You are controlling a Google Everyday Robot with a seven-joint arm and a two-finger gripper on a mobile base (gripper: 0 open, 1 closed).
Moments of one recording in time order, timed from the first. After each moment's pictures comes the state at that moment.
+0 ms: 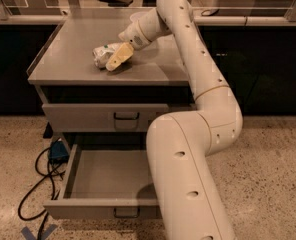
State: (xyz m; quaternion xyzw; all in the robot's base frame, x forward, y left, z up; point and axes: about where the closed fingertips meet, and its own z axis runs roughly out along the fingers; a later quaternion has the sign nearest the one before) arm 0.816 0.104 0.836 -0.59 0.67 0.28 0.36
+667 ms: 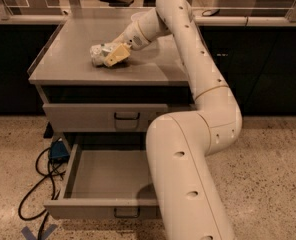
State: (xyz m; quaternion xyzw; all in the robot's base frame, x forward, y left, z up) arm 0.816 0.104 0.836 -0.59 0.67 0.28 0.36
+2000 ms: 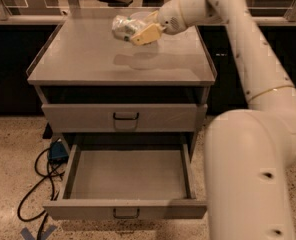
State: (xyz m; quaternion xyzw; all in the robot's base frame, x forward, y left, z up) arm 0.773 0.014 0.929 -0.55 0.65 0.30 0.44
